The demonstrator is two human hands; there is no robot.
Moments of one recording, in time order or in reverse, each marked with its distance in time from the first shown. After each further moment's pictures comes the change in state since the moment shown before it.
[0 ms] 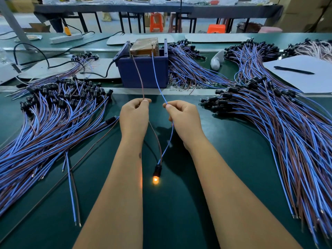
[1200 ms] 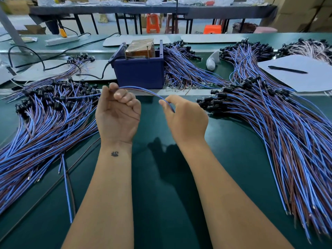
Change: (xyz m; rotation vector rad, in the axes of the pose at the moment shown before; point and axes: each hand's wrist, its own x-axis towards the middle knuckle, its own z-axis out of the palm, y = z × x) left_hand 0.003 0.011 -0.026 -1.499 -0.531 -0.107; right_hand -0.013 -0.015 -0.009 -0.801 0.291 -0.380
